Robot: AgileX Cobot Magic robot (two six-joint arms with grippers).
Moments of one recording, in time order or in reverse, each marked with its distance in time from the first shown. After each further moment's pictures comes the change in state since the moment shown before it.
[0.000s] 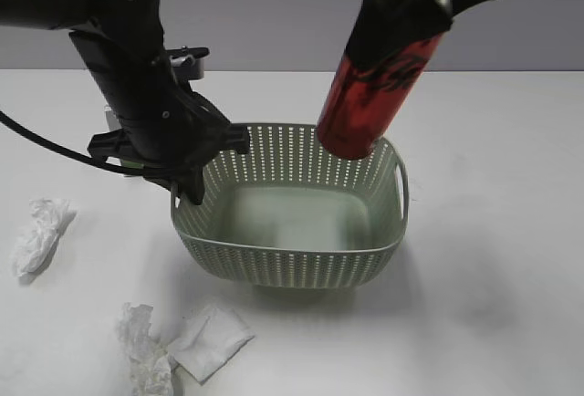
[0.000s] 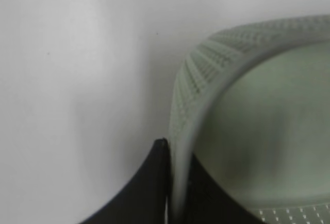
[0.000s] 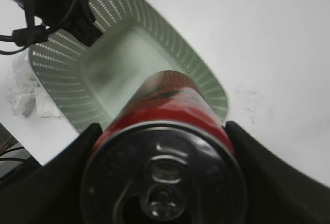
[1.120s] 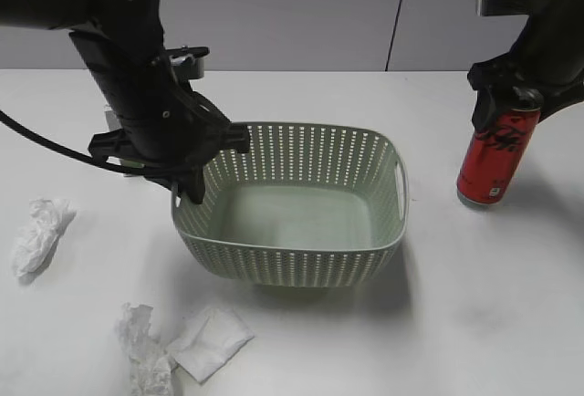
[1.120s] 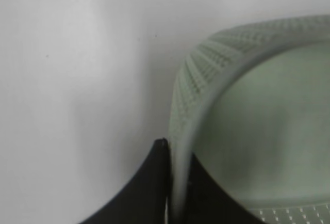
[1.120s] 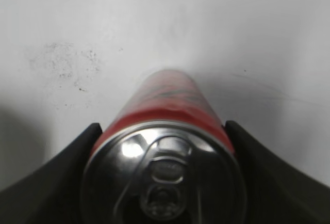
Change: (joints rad) left arm 0.000 0.000 0.000 -0.001 -0.004 0.000; right arm -0.497 0.300 0.017 -0.076 -0.069 0.128
